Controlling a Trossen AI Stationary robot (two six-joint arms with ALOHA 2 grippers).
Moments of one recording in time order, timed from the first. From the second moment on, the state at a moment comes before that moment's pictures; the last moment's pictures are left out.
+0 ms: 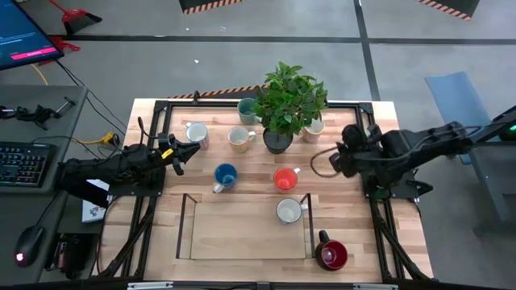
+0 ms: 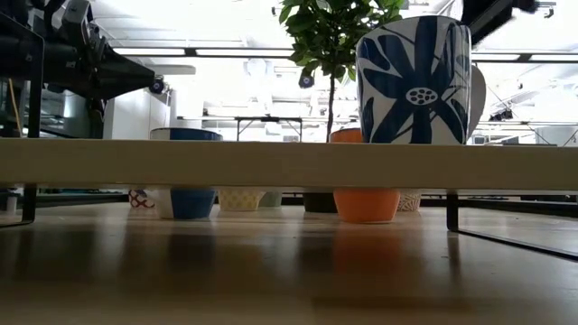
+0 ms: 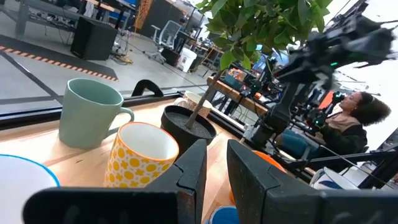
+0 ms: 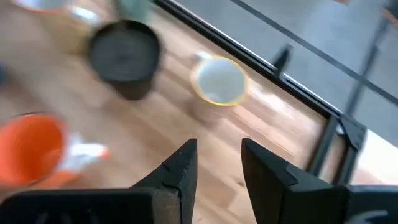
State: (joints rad) left arm 0.05 0.02 0.07 -0.03 -0.37 -0.46; right arm 0.25 1.10 1.22 -1.47 0.74 1.07
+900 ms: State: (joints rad) left arm 0.05 0.02 0.07 -0.03 -0.38 -0.46; right arm -0.64 1.06 0.72 -0.66 0.27 0.51
